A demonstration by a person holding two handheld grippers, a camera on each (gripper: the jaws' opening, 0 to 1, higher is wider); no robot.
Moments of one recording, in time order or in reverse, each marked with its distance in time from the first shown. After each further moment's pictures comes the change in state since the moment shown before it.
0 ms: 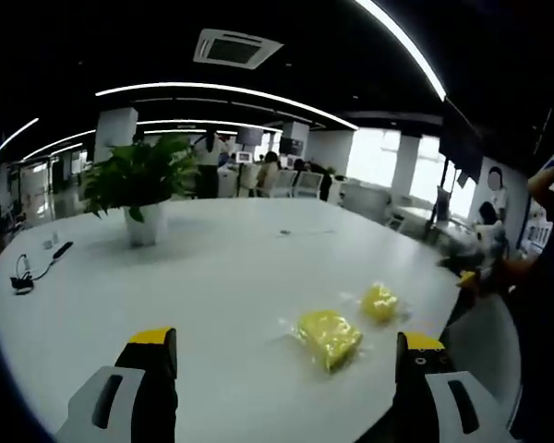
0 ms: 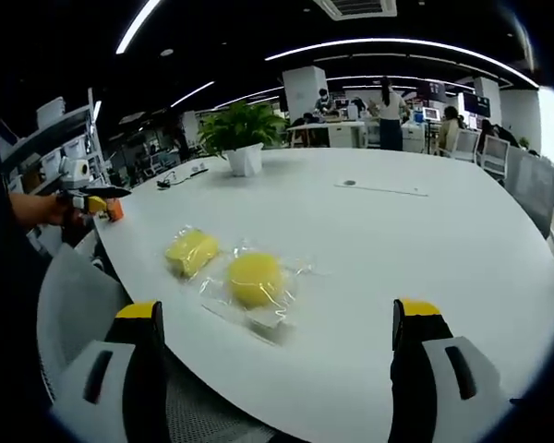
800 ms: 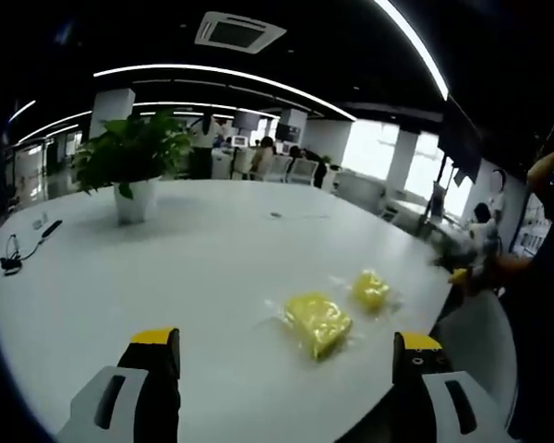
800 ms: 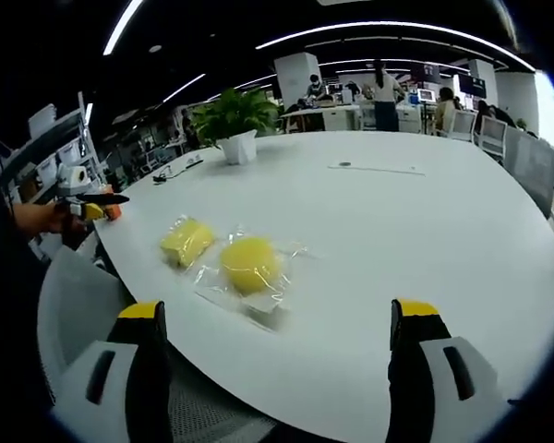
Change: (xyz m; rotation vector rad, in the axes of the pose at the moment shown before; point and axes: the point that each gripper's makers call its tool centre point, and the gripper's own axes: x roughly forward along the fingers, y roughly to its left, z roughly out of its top) left arm 0.010 -0.008 -0.018 -0.061 0.053 -0.040; right arm 0.003 -0.007 -0.015 0.051 0.060 0.001
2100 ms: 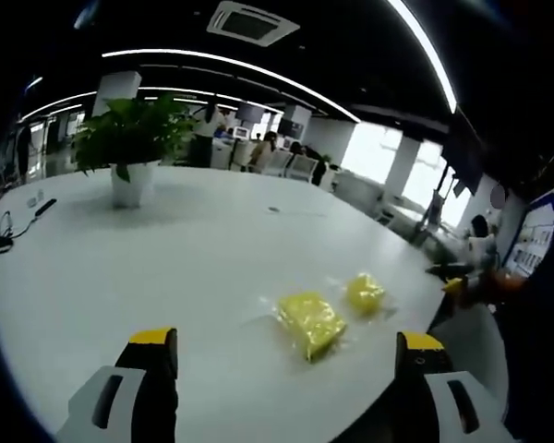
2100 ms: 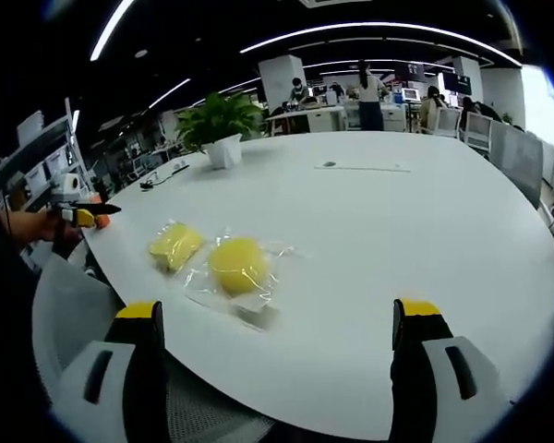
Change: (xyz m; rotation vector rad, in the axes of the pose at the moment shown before) left arm 0.007 0.001 -0.001 -0.084 0.014 -0.034; right arm -0.004 -0.009 0.000 0.041 -0.020 -0.063
